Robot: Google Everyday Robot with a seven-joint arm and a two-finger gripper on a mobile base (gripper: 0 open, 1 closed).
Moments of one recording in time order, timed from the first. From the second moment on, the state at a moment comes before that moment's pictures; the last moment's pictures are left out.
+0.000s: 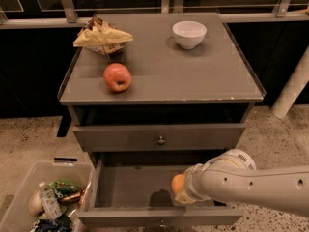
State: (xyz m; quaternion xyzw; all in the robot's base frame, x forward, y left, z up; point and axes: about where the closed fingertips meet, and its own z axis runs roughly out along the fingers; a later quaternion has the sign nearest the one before) arm 0.437 -0.117 0.550 -0.53 0.82 0.01 0.21
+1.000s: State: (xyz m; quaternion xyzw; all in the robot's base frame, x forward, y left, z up) arm 0.447 -0.220 0.489 -0.47 0.87 -0.06 0.12
